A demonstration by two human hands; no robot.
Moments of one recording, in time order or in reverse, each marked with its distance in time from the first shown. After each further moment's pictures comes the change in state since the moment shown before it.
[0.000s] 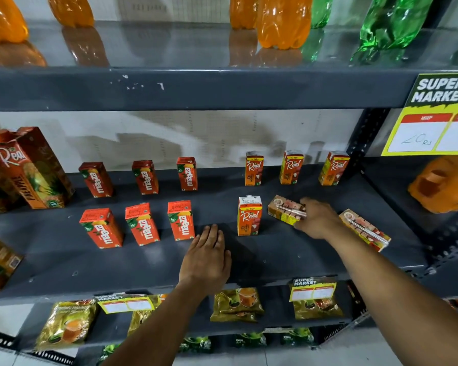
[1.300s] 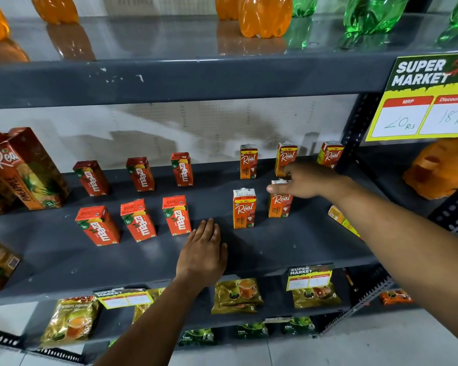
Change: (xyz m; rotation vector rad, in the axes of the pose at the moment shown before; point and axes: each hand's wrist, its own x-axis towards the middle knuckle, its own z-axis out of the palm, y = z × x) left_hand -0.002 0.000 -0.002 -0.011 0.002 0.009; right_hand 0.009 -0.039 -0.063 -0.150 -0.067 -0.230
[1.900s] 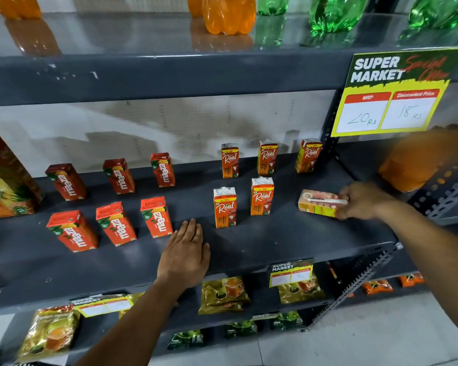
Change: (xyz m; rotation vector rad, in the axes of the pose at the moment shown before) left_hand 0.001 0.003 0.002 0.004 0.015 -0.015; right_hand -0.060 0.147 0.018 -0.022 -0.018 0.327
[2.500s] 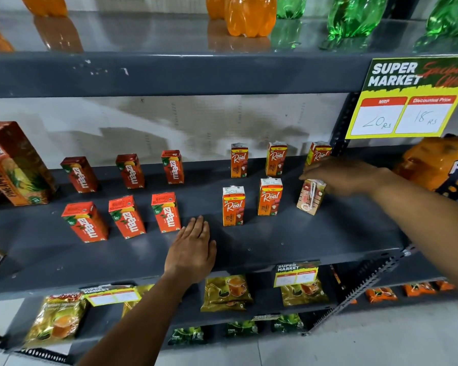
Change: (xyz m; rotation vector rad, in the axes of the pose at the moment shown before) left_hand -0.002 -0.002 0.001 -0.024 0.025 0.011; right_hand 0.020 -0.063 -0.045 -0.449 0.102 -0.633
